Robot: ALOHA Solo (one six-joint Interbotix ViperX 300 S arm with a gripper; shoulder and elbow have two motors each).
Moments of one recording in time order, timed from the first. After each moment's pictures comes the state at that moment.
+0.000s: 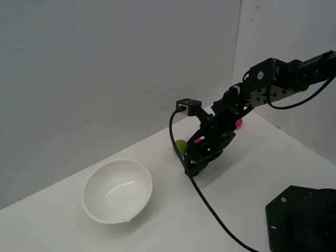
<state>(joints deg) -6.1 96.6 96.2 142.4 142.6 -37.4 37.0 33.2</state>
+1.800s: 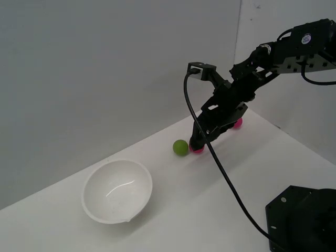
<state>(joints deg) 0.8 109.8 109.3 137.8 137.9 -35.0 49.7 33.2</state>
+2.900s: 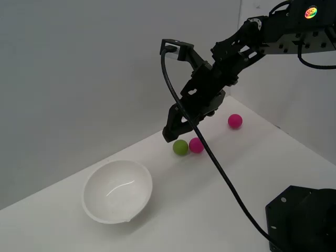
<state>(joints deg) -8.6 110.8 110.5 130.5 130.5 -37.8 51.4 32.5</state>
